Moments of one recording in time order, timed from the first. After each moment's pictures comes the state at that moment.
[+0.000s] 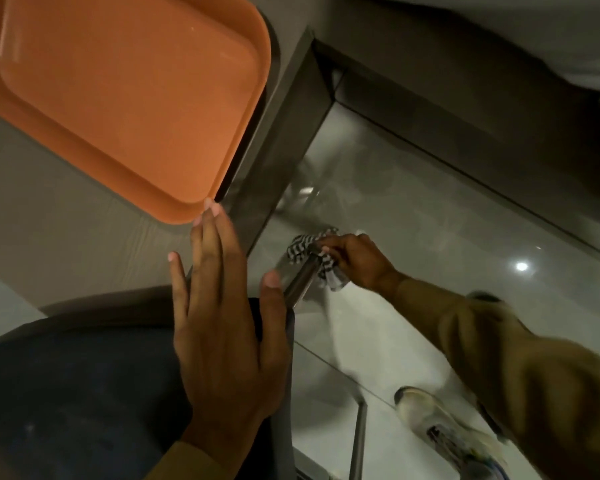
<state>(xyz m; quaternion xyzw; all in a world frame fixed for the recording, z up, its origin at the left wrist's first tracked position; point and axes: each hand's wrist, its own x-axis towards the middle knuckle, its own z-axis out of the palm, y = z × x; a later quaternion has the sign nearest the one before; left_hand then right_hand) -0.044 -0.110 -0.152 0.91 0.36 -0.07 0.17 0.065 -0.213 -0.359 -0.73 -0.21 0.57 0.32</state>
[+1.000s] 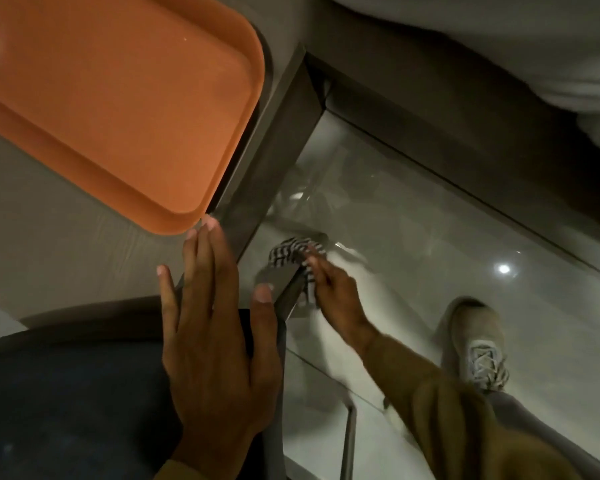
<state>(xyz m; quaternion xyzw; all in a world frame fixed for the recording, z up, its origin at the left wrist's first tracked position) -0.044 -0.110 -0.149 0.91 0.37 -0.07 0.17 0.008 -0.203 -0.318 -0.70 0.09 0.52 0.48</state>
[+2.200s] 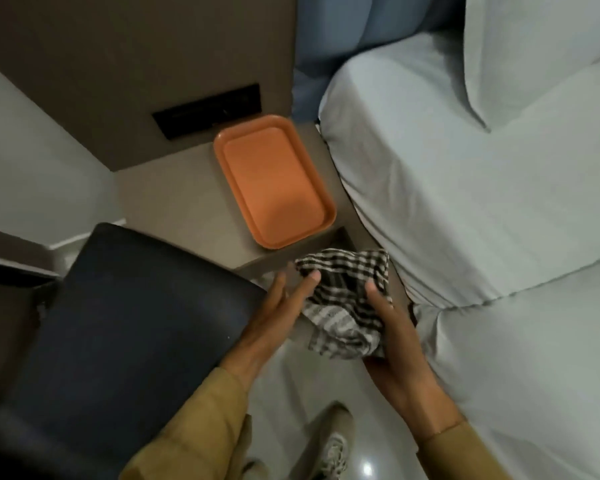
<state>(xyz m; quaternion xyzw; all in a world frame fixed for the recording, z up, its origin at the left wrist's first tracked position) -0.050 -0.161 0.032 0.45 0.50 0.05 0.73 0.094 -0.276 0.043 -0.50 0.01 0.59 0.63</state>
